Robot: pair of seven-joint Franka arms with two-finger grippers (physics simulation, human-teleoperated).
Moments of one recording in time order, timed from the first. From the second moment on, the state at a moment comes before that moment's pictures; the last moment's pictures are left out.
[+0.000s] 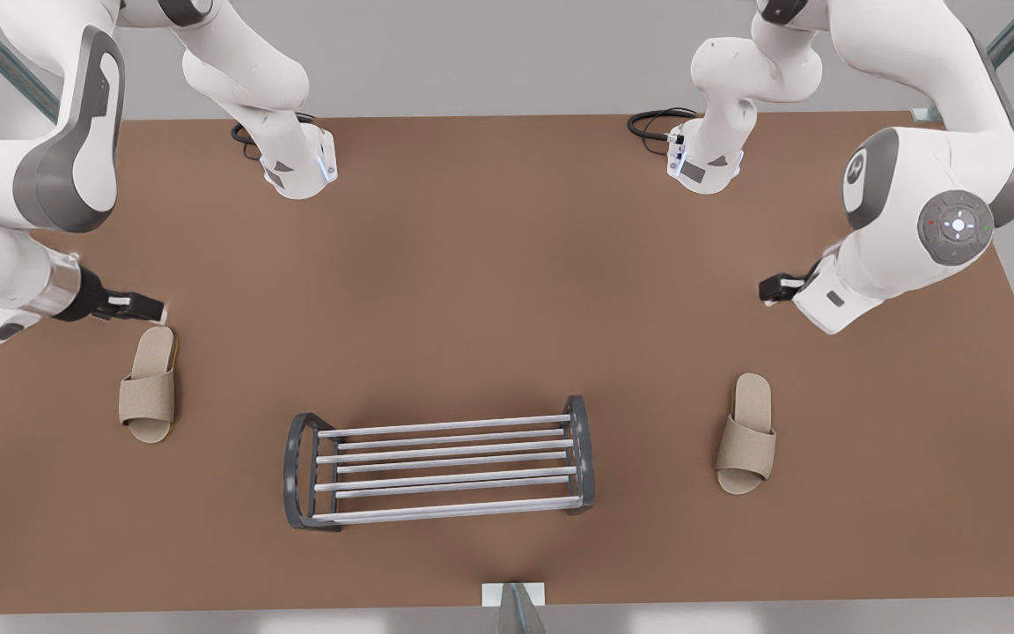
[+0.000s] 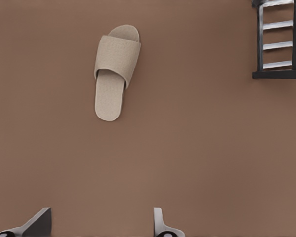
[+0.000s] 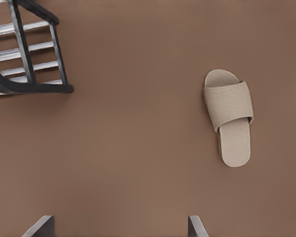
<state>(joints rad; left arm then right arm) -0.22 0.22 0.08 -1.37 0.01 1.40 -0.07 -0.27 0.17 0.20 -1.48 0.02 1.52 0.04</state>
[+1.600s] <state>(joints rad) -0.19 0.27 0.31 -2.50 -2.32 2.61 1.42 -0.09 0.19 -0.13 -2.15 -0.06 2.72 0.01</state>
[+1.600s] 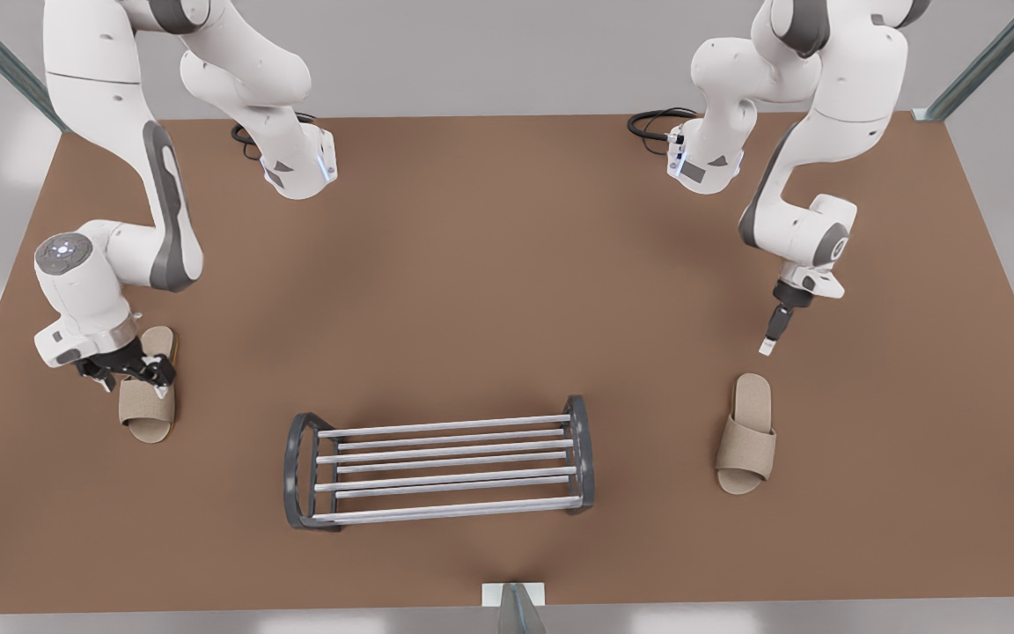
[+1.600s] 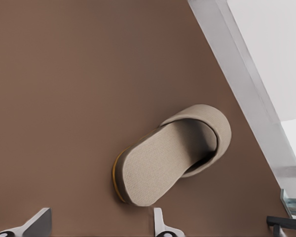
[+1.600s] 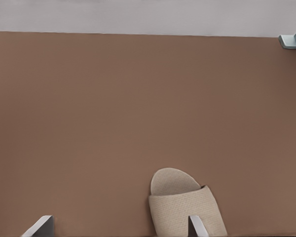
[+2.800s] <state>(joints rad) -0.10 0.60 0.09 -1.97 -2.42 2.52 1.37 -0.20 0.32 -0.19 -2.26 2.04 2.67 -1.15</state>
